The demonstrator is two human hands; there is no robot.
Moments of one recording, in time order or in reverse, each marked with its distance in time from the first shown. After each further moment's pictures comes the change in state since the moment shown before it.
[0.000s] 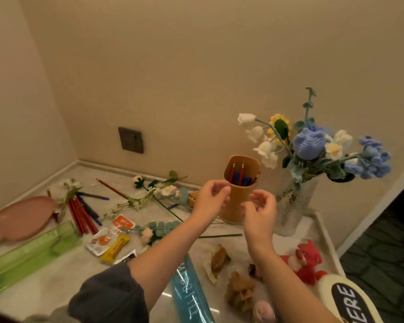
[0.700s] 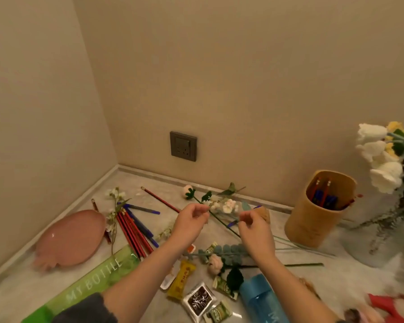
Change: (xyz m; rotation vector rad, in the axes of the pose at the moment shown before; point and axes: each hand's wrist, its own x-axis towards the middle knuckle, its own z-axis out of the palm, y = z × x) left_hand 0.052 -0.073 -0.231 0.204 0.086 -0.208; right_hand -0.016 0.078 0.180 -0.673 -0.354 0.028
